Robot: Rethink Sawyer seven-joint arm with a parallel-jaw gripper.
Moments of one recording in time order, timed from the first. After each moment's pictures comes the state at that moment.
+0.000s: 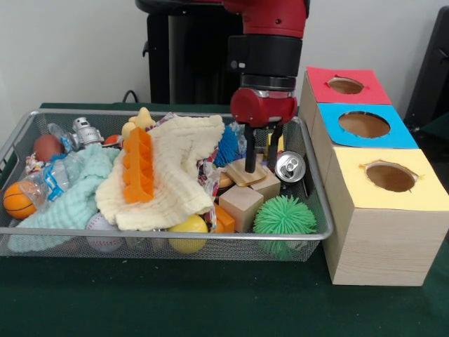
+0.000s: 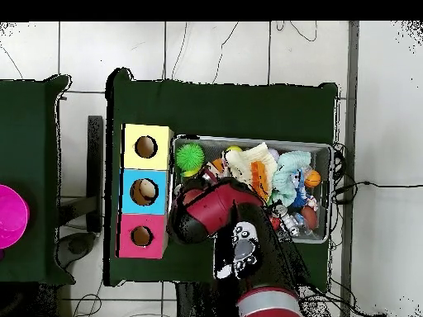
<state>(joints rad) -0.17 -0.64 0.09 1.70 -0.79 0.11 1.56</state>
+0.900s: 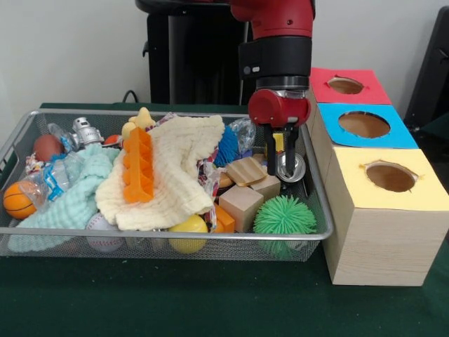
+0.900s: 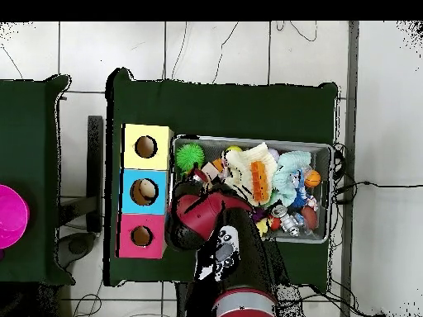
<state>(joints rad) -0.09 -0.61 0.00 1.70 -0.80 -0.08 1.56</state>
